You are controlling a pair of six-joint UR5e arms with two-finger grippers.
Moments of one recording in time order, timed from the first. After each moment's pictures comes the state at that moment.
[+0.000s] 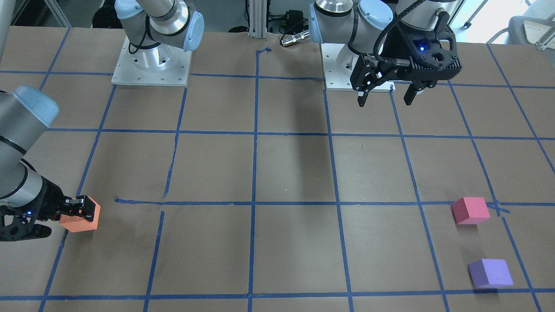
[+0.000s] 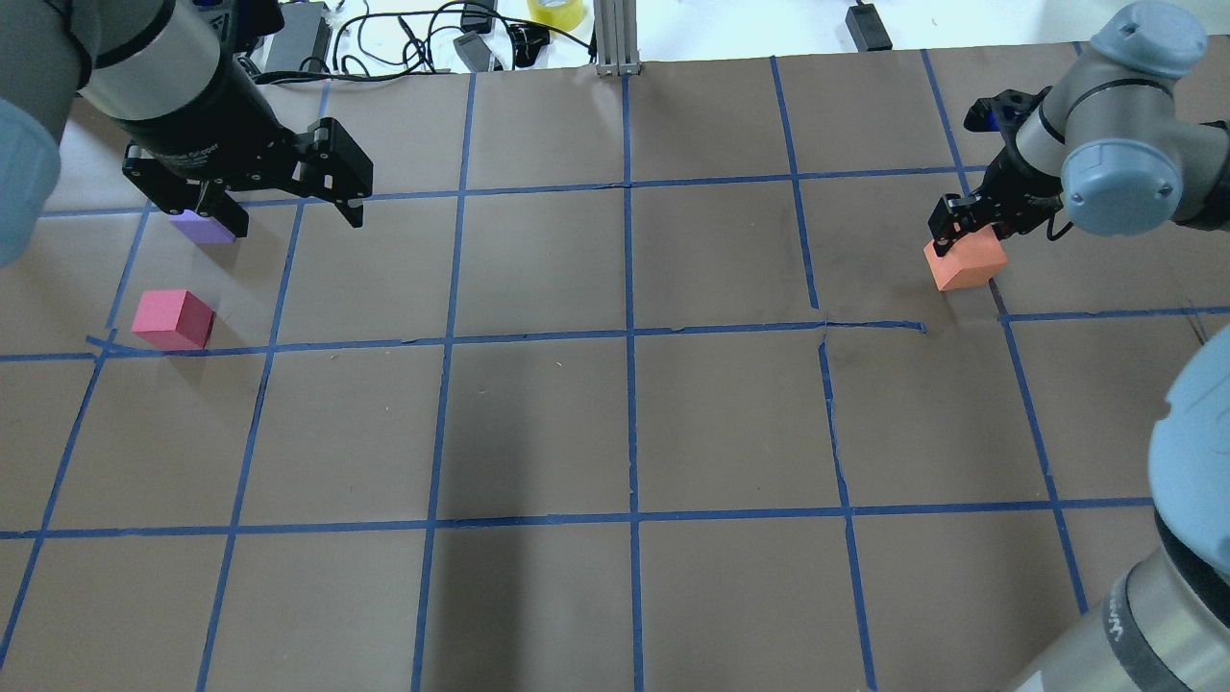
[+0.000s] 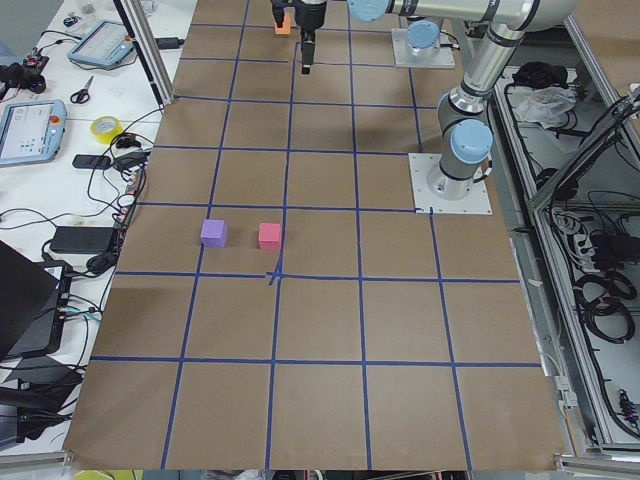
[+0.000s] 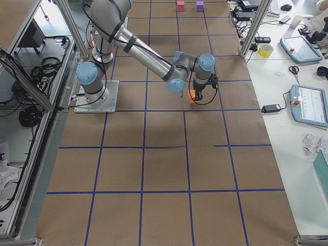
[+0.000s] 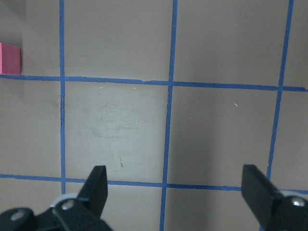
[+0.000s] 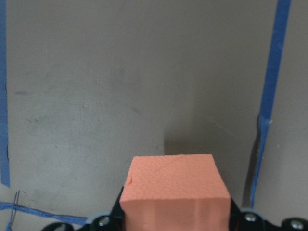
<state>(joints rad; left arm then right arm) -1.57 -1.50 -1.59 -1.52 1.60 -0.06 1.24 -1.15 1.69 -2.11 -1.47 -0.42</state>
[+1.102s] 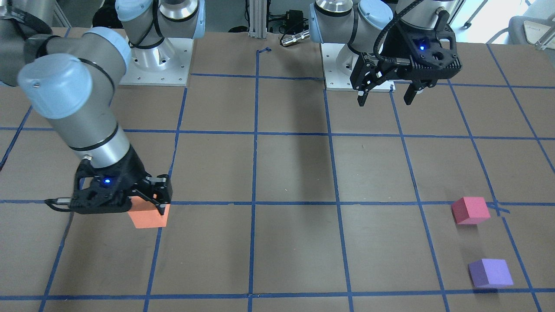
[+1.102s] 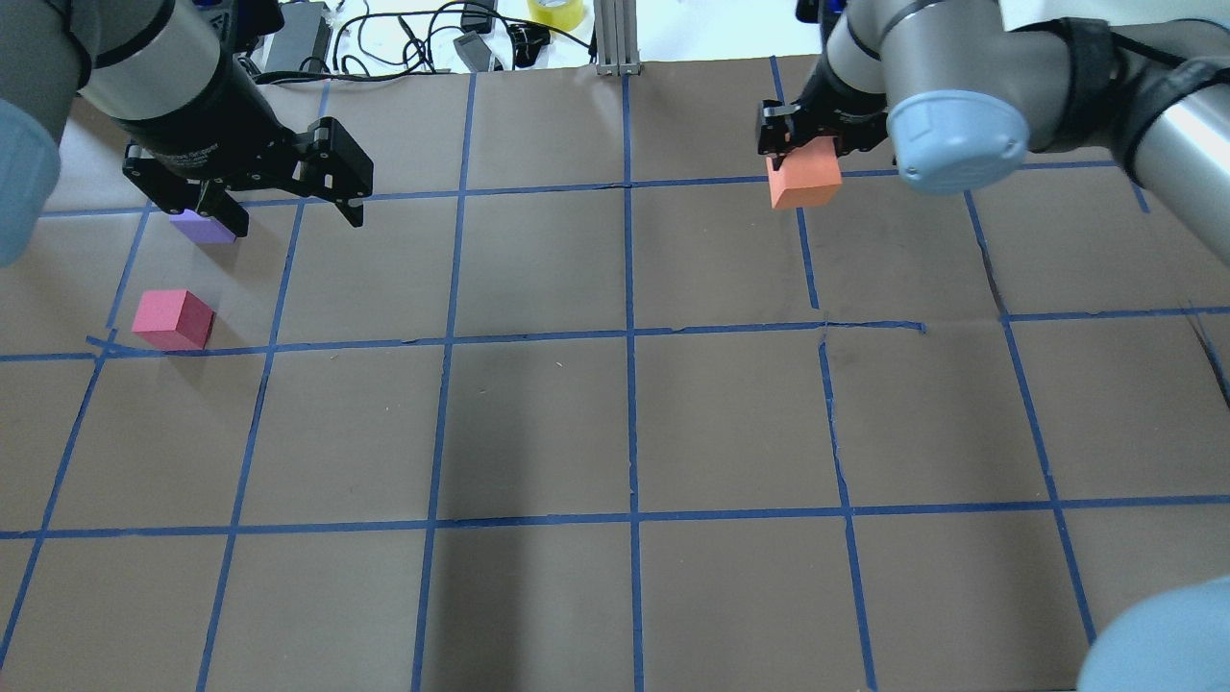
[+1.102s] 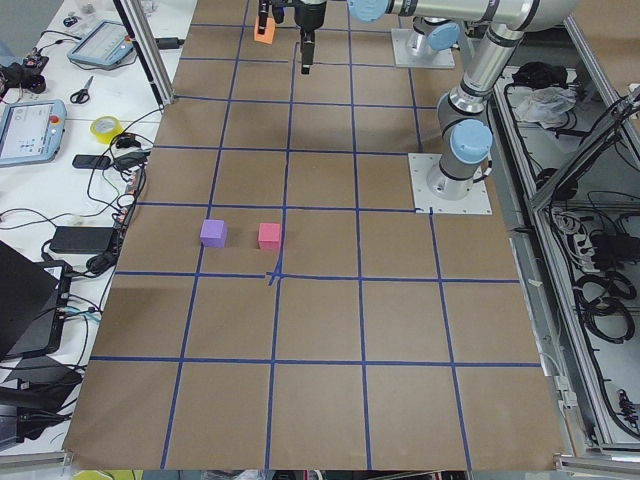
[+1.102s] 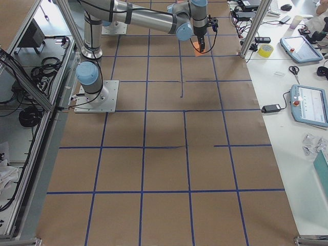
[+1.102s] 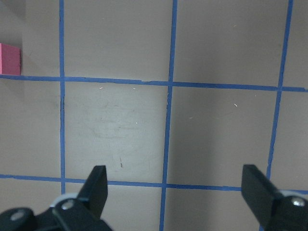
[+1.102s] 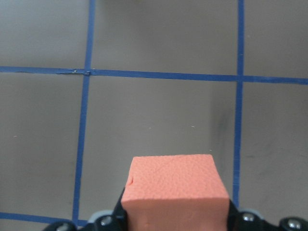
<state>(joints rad) -1.57 -1.50 -1.59 -1.52 1.60 -0.06 1.74 -1.18 1.49 -2.12 -1.53 0.09</state>
